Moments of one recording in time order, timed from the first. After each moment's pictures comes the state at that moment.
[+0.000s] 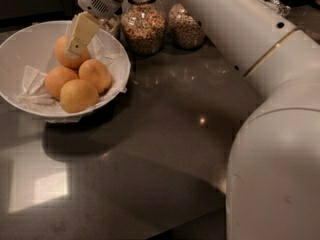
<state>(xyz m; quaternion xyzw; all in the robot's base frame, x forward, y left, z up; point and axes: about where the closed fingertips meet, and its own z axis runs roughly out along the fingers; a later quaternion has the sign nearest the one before) 0.650 0.191 0.990 -0.69 0.60 0.17 0.38</state>
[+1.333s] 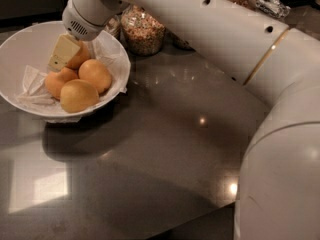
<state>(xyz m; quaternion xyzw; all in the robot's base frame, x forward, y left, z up) 0.639 0.224 0.947 -0.60 0.69 0.17 0.36</state>
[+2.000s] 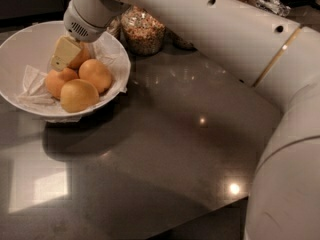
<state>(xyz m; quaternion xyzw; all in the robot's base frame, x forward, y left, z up) 0.632 0.214 0.947 -0.59 0.71 0.16 0.36</state>
